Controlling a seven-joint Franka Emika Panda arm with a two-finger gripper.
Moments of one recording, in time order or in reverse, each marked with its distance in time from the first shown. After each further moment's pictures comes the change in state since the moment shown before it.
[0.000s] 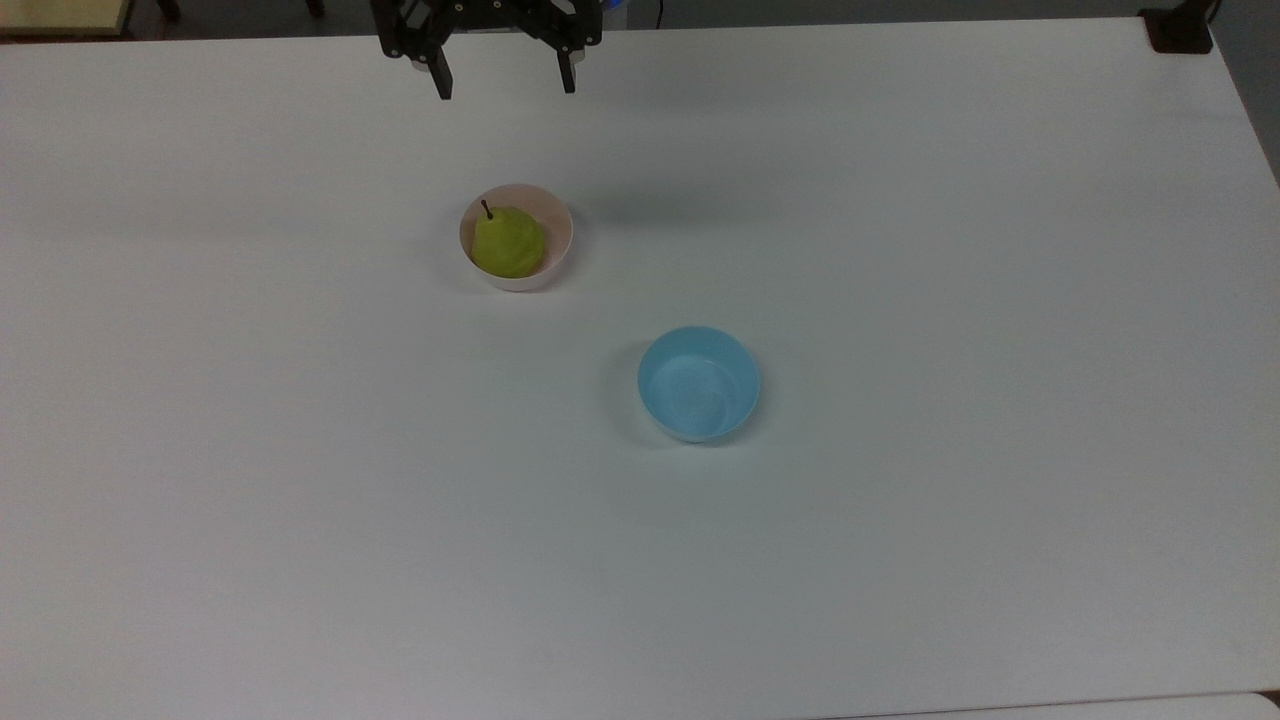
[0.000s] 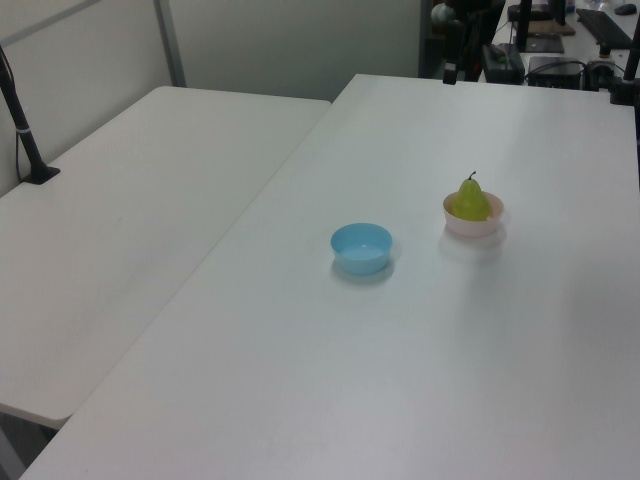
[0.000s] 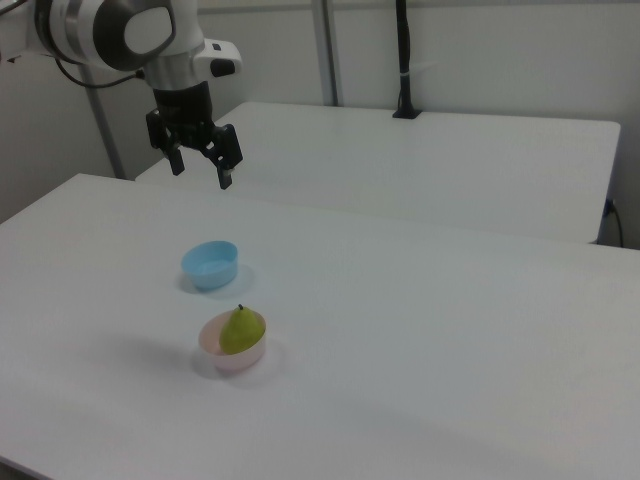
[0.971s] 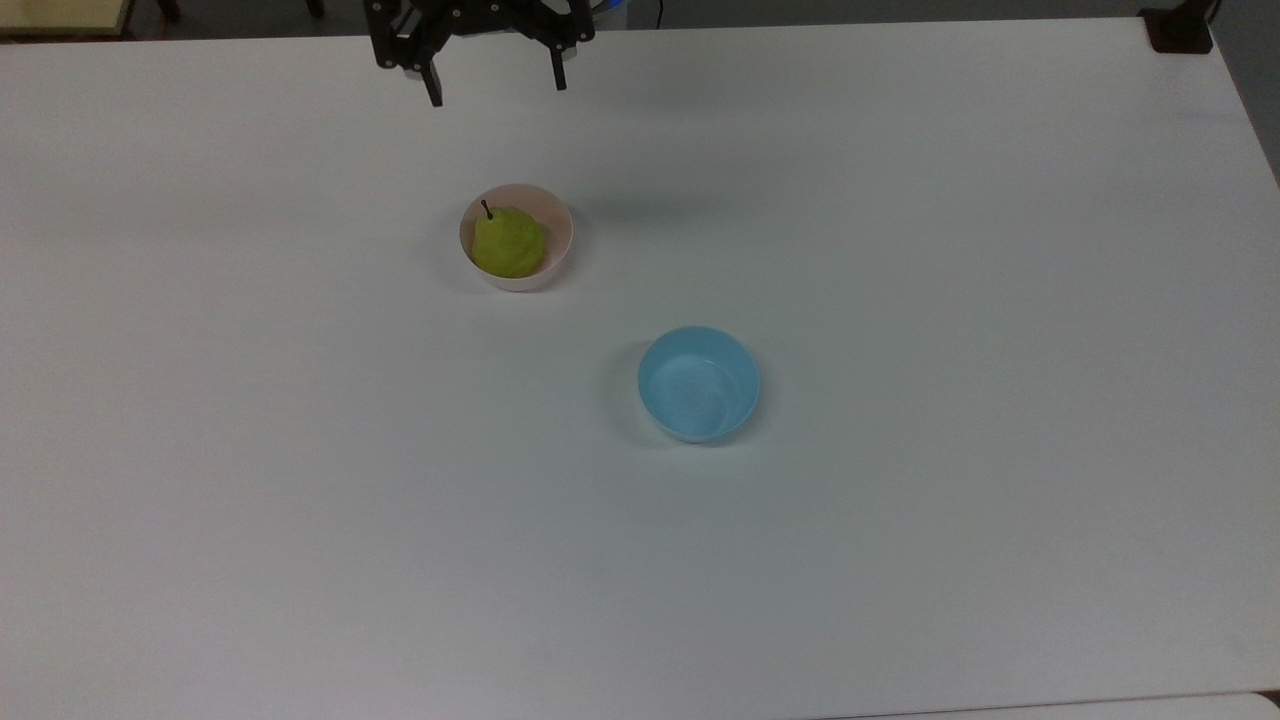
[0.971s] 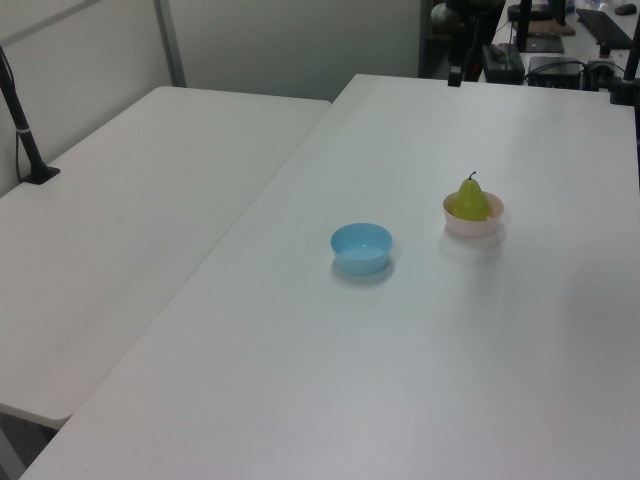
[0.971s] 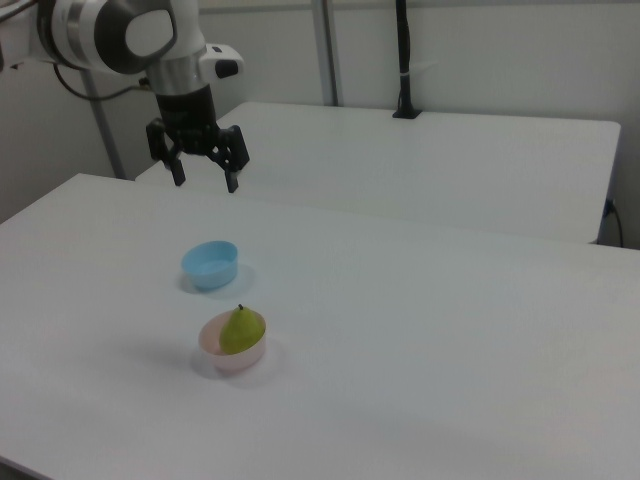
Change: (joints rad) arm 0.001 0.001 0.000 -0.014 -0.043 -0.005 -0.166
